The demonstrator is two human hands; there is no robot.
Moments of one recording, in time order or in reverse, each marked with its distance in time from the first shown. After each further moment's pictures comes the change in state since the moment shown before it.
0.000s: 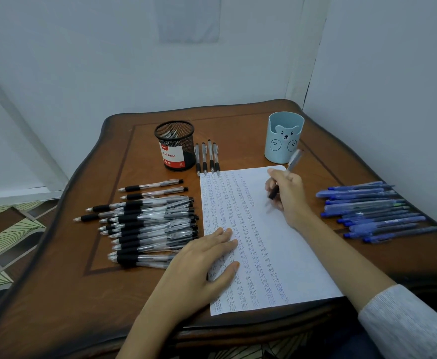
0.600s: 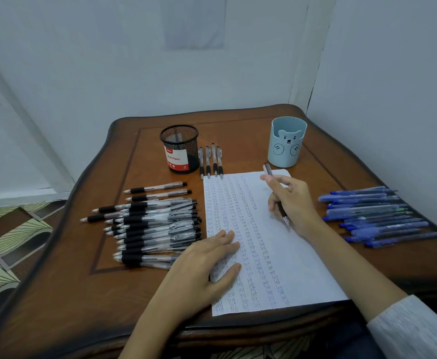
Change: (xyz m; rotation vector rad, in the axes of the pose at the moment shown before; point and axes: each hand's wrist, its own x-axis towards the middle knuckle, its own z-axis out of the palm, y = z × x) left_hand 0.000 0.000 0.000 0.009 -0.003 -0.010; right_hand -0.013 -0.005 -0.008 -0.133 -0.137 -0.094
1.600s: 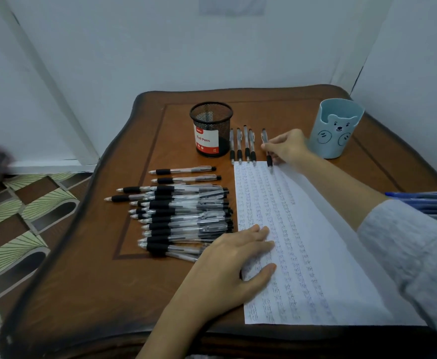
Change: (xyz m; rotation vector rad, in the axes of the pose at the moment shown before) left_hand 0.001 -0.008 0.001 -0.098 0.035 -0.011; right_hand 0.123 -0.007 0.071 -0.414 -0.053 0.150
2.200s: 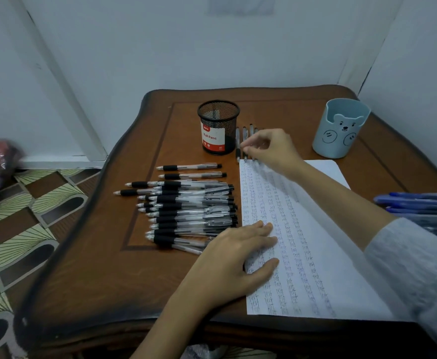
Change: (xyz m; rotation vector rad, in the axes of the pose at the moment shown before) left_hand 0.002 0.003 -0.001 -0.012 0.016 -0.002; right_hand -0.046 -0.021 0.018 -0.065 -0.136 -0.437
